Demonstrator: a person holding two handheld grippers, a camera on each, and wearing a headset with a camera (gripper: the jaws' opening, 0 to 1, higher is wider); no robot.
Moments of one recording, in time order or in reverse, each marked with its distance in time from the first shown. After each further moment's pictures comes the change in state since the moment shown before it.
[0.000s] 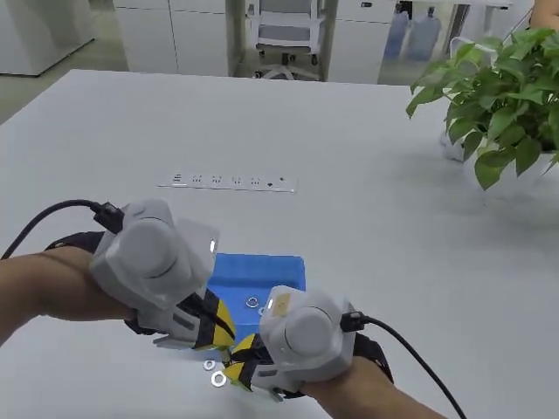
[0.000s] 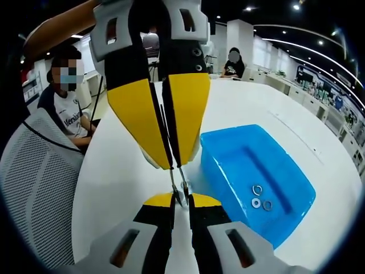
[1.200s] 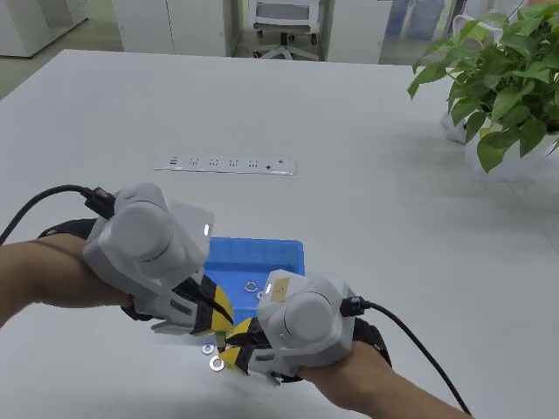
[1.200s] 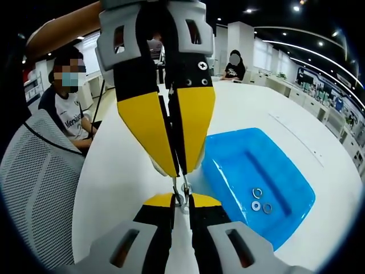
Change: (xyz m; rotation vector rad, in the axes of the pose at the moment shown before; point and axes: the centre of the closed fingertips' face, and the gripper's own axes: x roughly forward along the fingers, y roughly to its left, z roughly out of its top) left arm 0.002 0.002 -0.001 -0.019 -0.015 -0.005; right arm -0.001 0.000 0.005 -0.004 -0.021 0.004
